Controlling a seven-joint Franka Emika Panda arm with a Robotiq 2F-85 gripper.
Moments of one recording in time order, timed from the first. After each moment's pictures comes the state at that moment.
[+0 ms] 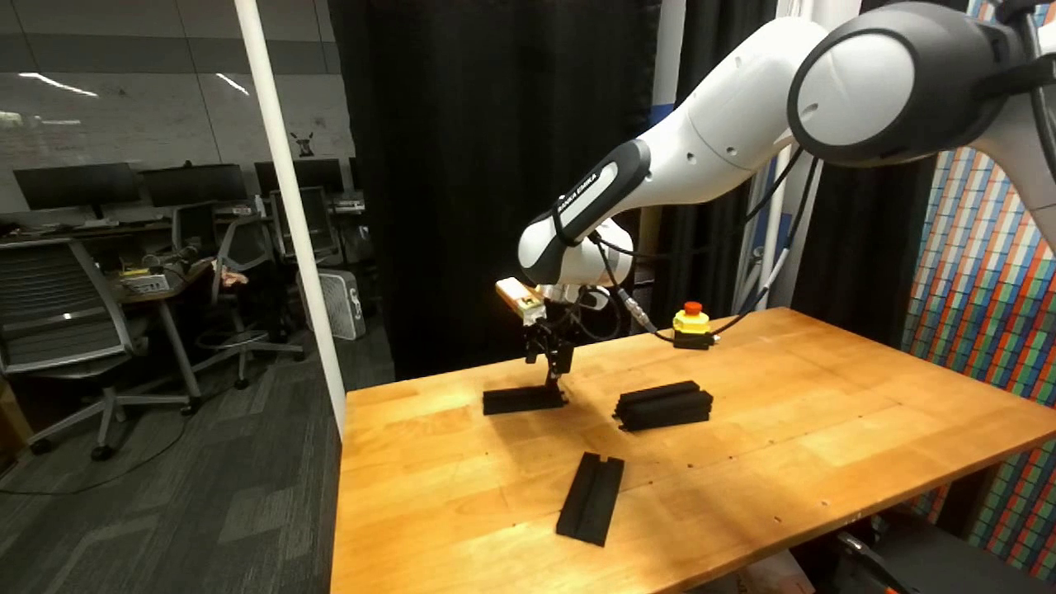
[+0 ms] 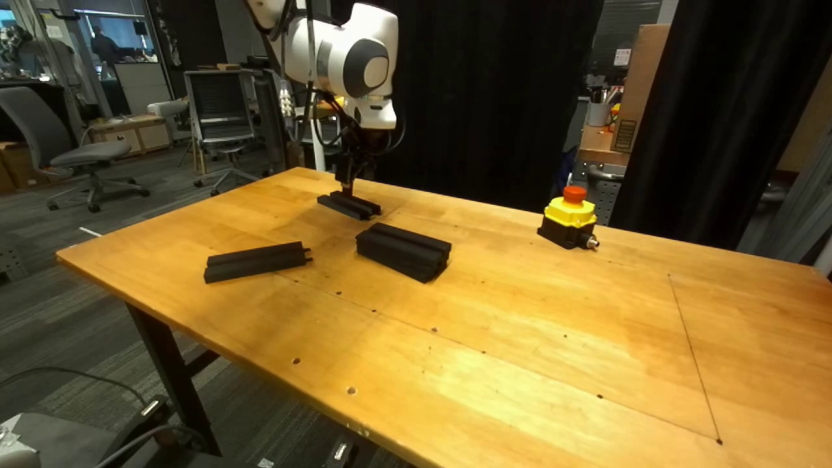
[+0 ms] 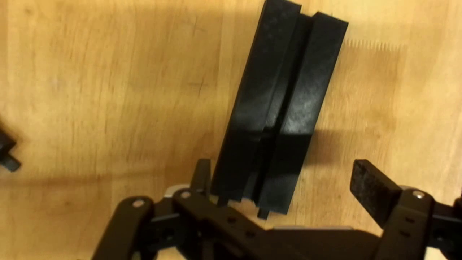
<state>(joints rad) 0.08 0.59 -0.03 -1.70 0.30 2.41 1.56</state>
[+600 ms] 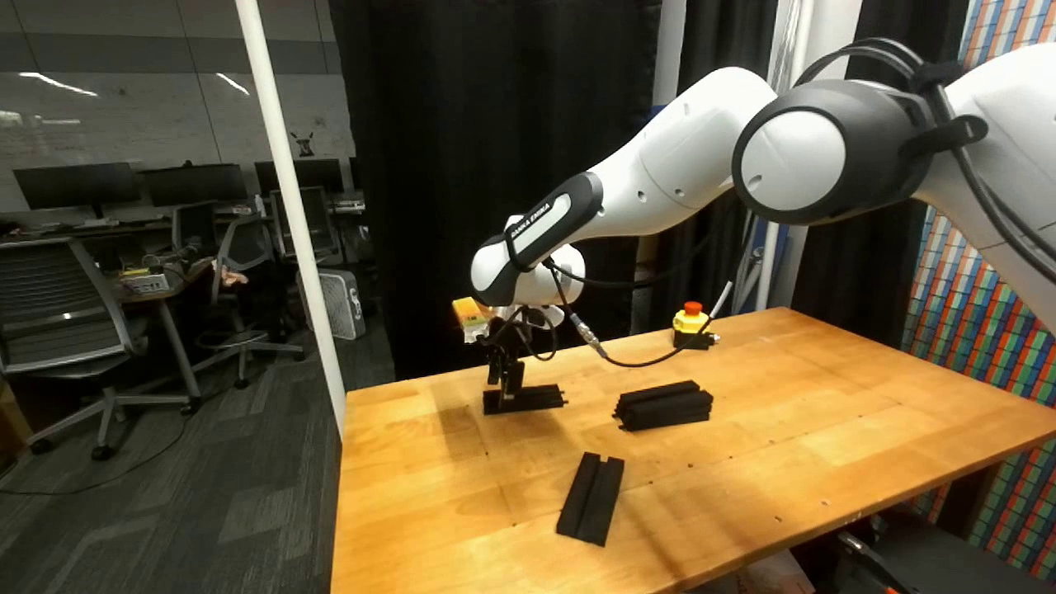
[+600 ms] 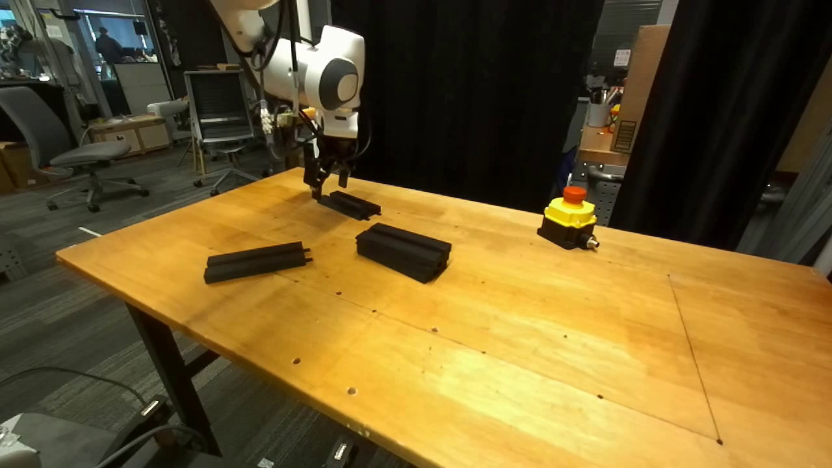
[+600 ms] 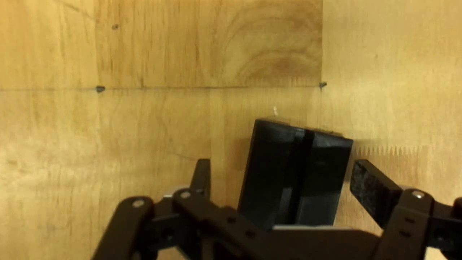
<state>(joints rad) 0.18 0.76 -0.03 -1.48 0.29 2.33 1.79</state>
